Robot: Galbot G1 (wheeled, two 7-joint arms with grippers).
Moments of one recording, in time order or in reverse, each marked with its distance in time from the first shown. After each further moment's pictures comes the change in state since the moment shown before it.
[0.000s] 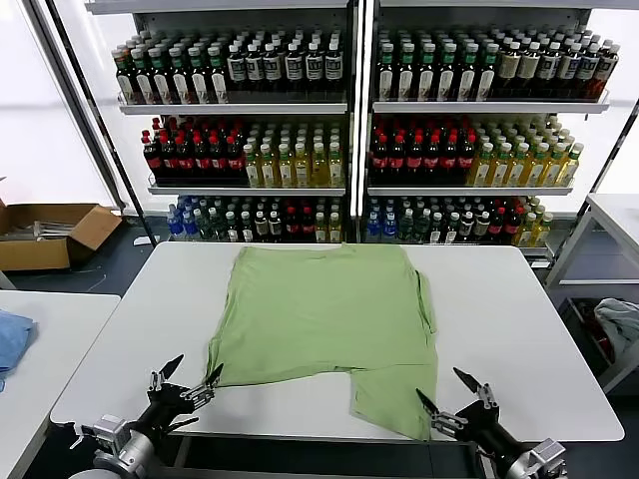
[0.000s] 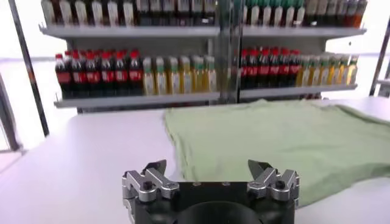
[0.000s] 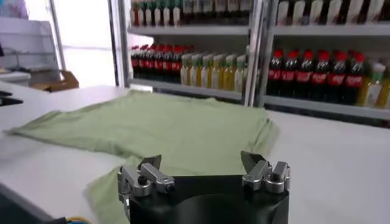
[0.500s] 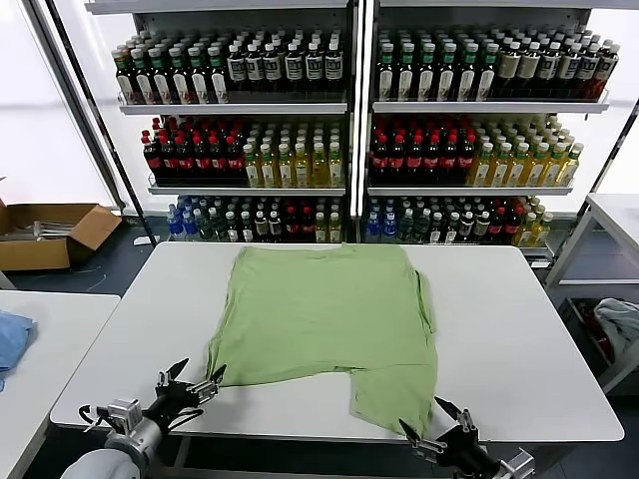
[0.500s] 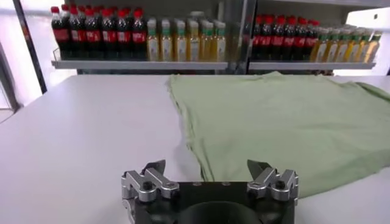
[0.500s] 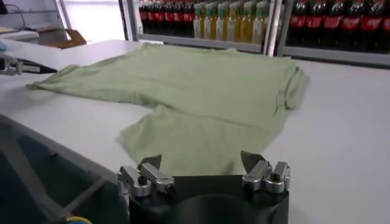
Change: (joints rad) left arm -0.069 0.032 0.053 0.071 -0.054 0.069 -0.057; right arm -0.014 0.011 -0.060 -0.012 -0.040 -0.065 0.029
